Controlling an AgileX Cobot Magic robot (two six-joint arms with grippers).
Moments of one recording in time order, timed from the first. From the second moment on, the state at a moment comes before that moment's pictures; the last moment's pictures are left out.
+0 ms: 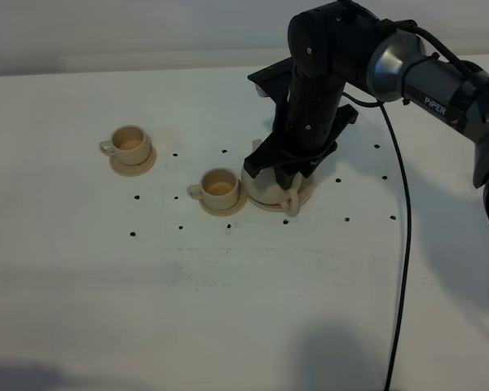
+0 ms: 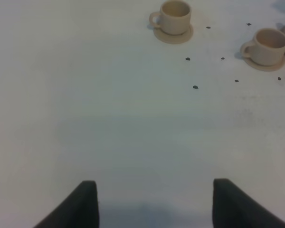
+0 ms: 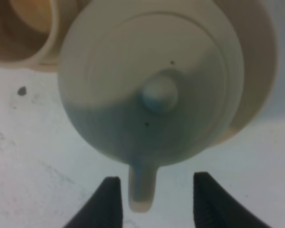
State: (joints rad) left arm -0.03 0.00 -0.51 -0.04 1.07 0.01; right arm 0.56 2.27 -1.95 0.09 1.23 -0.08
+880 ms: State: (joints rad) left arm -0.03 0.00 -0.51 -0.04 1.07 0.01; right arm 0.56 2.31 -1.95 0.07 1.23 -0.18
